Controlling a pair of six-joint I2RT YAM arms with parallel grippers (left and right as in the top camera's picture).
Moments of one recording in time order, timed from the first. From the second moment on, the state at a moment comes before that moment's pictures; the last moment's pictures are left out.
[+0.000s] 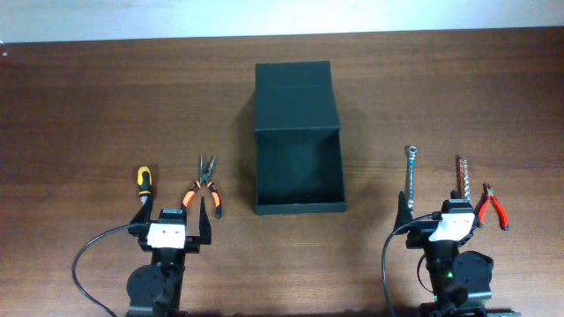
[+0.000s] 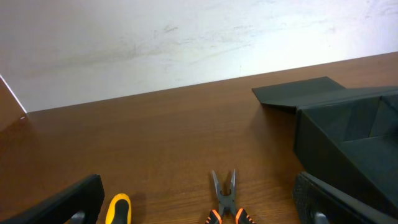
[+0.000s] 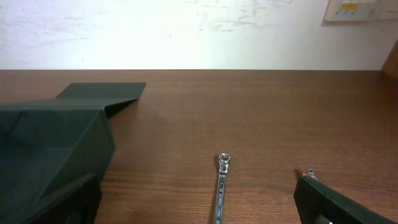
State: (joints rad) left arm -0.09 0.01 0.03 -0.11 -0.08 0.14; right arm 0.05 0.01 0.08 -0.23 0.05 0.01
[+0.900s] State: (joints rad) left arm -0.09 0.01 0.03 -0.11 -0.08 0.14; right arm 0.05 0.01 0.08 -0.23 0.04 0.01
